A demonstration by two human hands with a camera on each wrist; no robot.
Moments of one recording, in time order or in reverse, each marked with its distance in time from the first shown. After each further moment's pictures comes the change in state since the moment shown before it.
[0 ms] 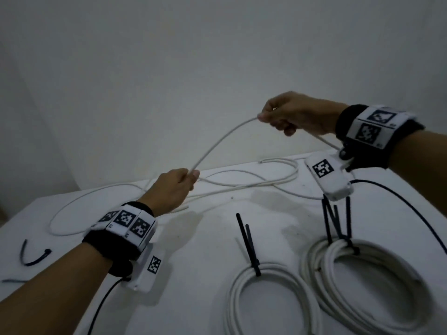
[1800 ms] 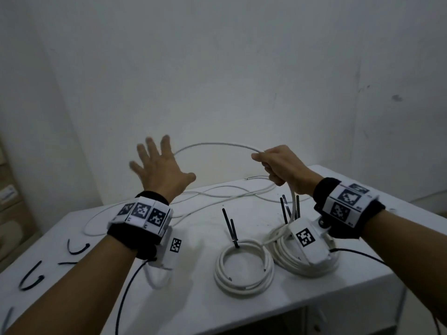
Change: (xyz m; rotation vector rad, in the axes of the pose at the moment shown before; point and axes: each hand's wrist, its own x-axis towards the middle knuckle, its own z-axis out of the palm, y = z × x) left_hand -0.101 0.109 -0.069 0.422 0.379 -0.156; right_hand -0.162 -0.044 0.045 0.307 0.304 0.014
